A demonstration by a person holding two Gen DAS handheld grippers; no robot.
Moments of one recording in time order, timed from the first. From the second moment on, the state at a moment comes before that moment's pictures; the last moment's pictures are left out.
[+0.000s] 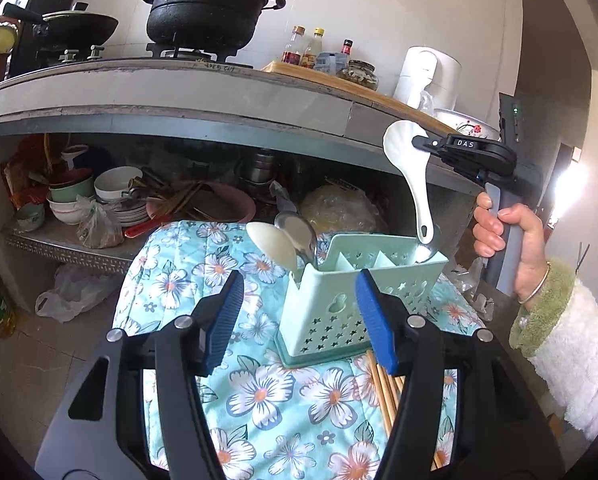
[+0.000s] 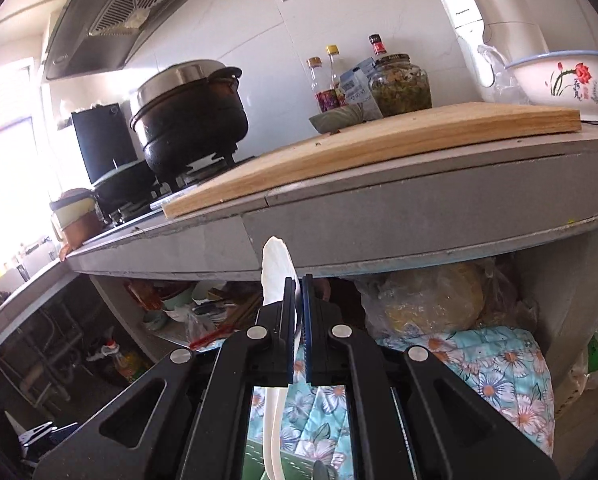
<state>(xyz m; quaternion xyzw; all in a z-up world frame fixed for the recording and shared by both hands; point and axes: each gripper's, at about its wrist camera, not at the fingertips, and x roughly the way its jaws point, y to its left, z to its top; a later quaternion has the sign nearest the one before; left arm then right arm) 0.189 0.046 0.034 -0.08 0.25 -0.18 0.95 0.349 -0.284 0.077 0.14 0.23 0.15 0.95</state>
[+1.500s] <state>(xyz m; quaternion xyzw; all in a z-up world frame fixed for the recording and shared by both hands) 0.159 0.051 0.026 -0.10 0.28 -0.17 0.94 0.219 -0.276 0.045 0.03 0.24 0.12 0.96</state>
